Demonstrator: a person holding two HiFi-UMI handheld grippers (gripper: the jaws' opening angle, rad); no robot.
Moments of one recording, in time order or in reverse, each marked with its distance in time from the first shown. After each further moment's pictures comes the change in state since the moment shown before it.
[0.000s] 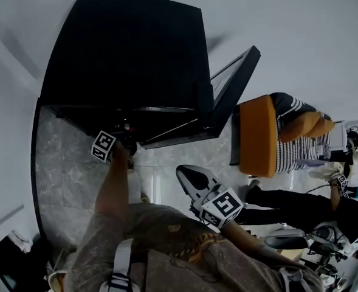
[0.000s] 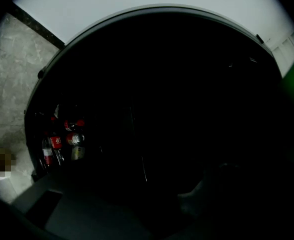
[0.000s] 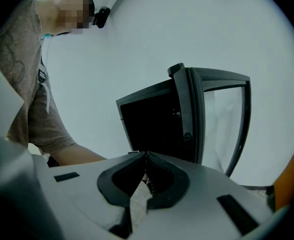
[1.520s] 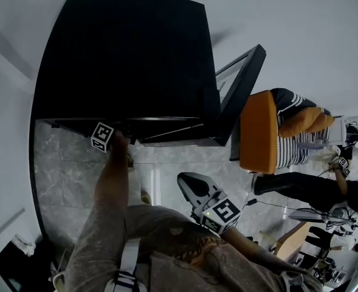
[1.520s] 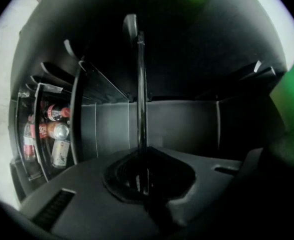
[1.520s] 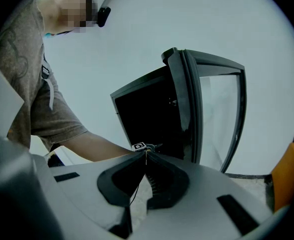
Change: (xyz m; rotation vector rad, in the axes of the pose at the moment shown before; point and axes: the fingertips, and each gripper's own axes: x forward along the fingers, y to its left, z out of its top) left arm 0.052 0.000 0.009 -0.120 -0.026 -0.099; right arm 0.006 0.000 -0.022 0.072 0.067 -0.038
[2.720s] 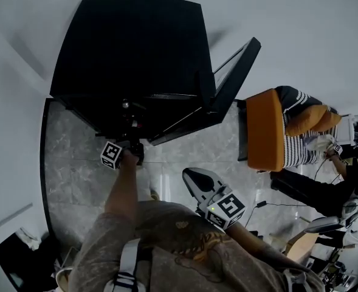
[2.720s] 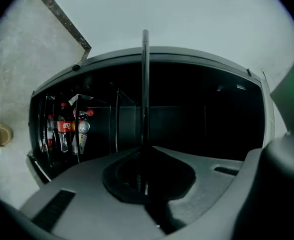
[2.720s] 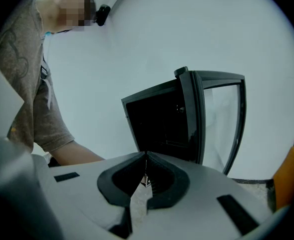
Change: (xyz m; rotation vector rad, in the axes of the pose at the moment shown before) left arm -0.111 0.004 -0.018 -0.033 0.000 0.026; right arm -0.033 0.030 -0.004 -0.051 -0.065 0.033
